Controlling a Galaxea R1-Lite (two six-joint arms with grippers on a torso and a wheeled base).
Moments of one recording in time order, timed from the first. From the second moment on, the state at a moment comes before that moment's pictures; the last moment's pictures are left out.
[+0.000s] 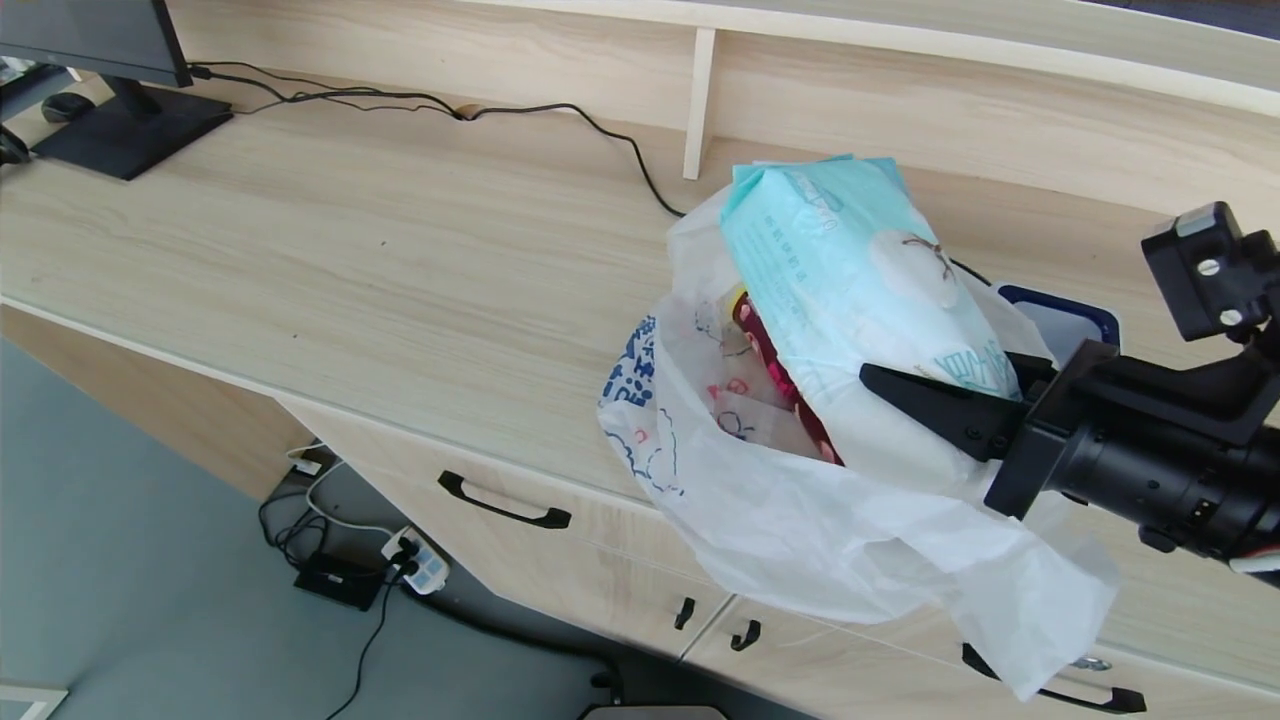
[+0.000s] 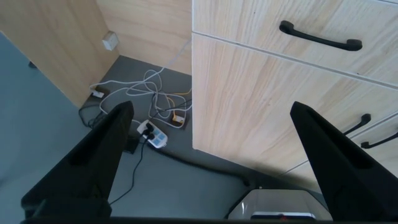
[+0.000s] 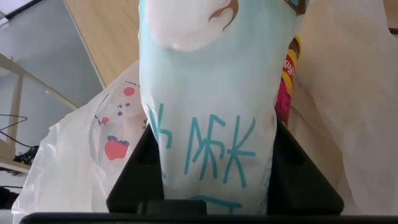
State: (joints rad) left arm 0.00 0.00 0.00 -0.03 0.00 0.05; right arm 0.55 1.37 -0.60 -0.75 0.15 -0.04
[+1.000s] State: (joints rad) left arm 0.00 0.00 0.00 -0.03 0.00 0.05; right arm 0.56 1.31 -0.53 -0.73 0.09 -0.03
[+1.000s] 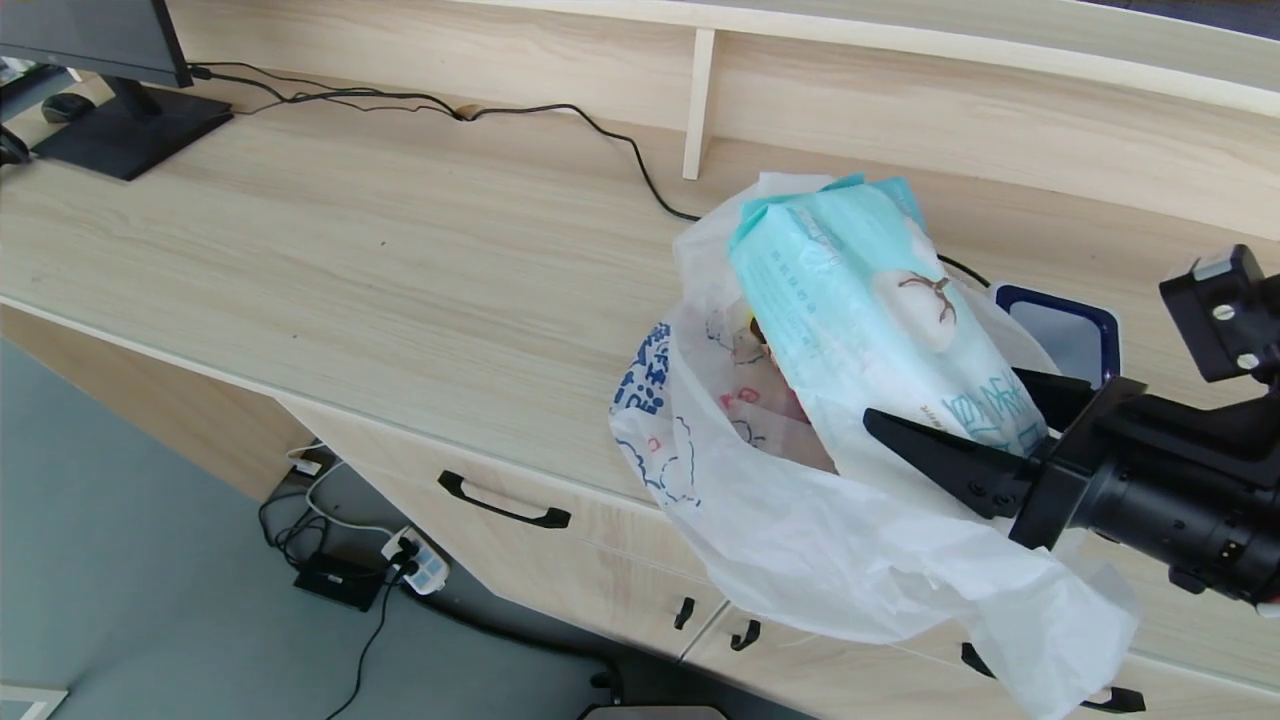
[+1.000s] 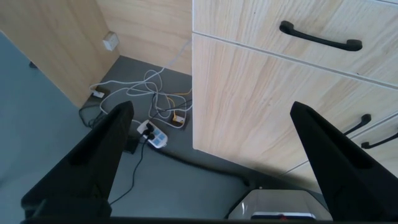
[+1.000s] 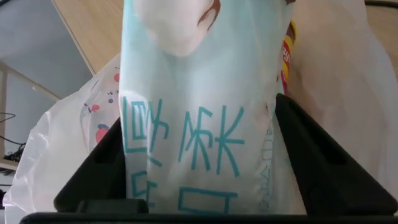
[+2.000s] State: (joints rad) left arm 0.00 0.00 0.00 -0.02 0.00 0.05; right arm 0.56 1.29 -0.59 -0.74 0.09 -0.04
